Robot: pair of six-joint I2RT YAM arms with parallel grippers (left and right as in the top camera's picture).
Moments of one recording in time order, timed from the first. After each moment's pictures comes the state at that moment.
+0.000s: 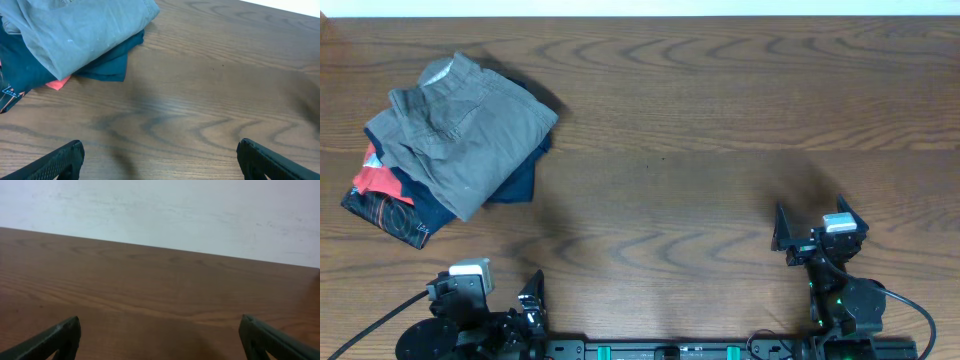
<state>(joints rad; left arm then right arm) -0.02 0.22 0.90 -1.28 0.12 -0.19 0.05 0.01 0.01 -0.07 -0.05 -0.07</state>
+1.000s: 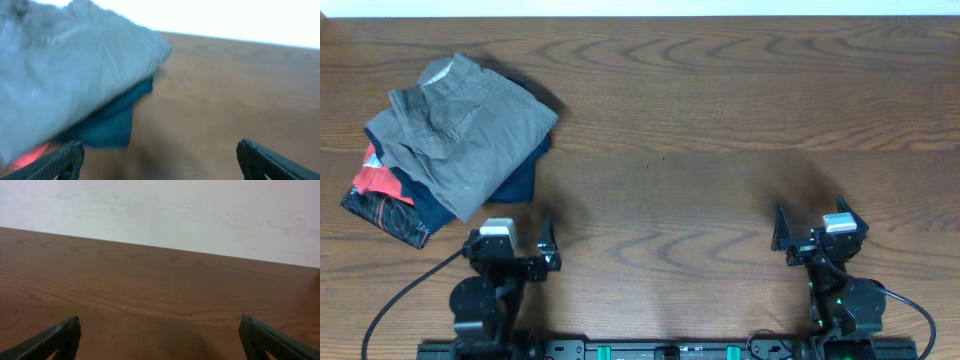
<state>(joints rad) 0.03 0.01 0.17 -0.43 0.12 -0.12 0.05 0.01 0.01 -0.07 -0.05 -0.07</state>
